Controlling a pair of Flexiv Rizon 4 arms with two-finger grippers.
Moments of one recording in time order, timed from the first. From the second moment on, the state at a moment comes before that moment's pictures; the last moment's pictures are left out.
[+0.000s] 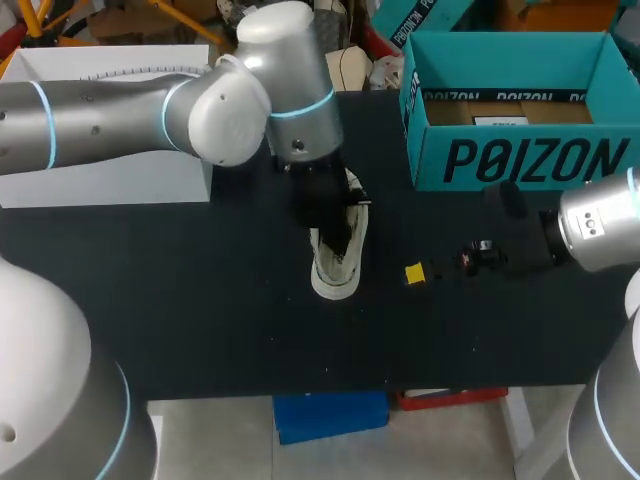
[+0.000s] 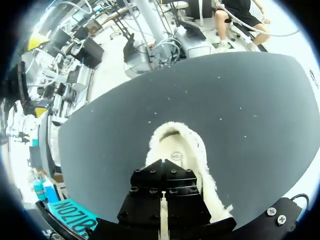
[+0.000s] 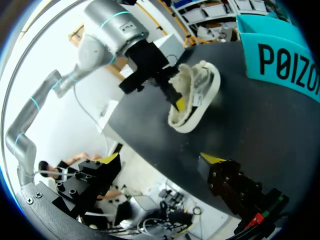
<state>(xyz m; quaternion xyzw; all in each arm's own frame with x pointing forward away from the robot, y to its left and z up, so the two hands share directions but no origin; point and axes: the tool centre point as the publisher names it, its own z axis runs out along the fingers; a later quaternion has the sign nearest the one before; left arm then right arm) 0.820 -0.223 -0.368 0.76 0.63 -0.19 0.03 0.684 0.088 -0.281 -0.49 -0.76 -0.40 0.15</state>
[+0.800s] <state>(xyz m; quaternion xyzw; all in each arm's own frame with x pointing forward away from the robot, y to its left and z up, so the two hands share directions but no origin) 0.922 -0.185 -0.263 0.54 0.75 -0.28 0.25 0.684 0.088 -0.281 -0.49 -0.76 -0.40 0.15</state>
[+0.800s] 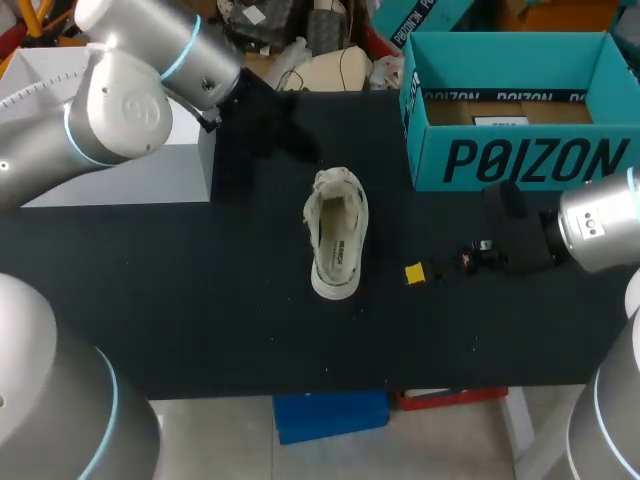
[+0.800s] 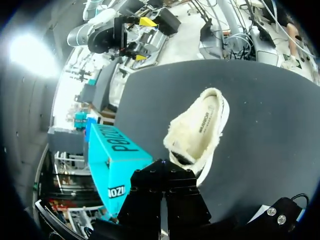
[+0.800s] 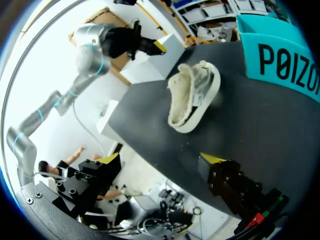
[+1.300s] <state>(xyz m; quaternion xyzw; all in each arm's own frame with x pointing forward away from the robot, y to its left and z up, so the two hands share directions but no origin) 0.929 -0.216 -0.312 0.55 0.76 -0.25 0.24 0.684 0.088 -0.281 -0.49 -0.76 -0.40 0.15</state>
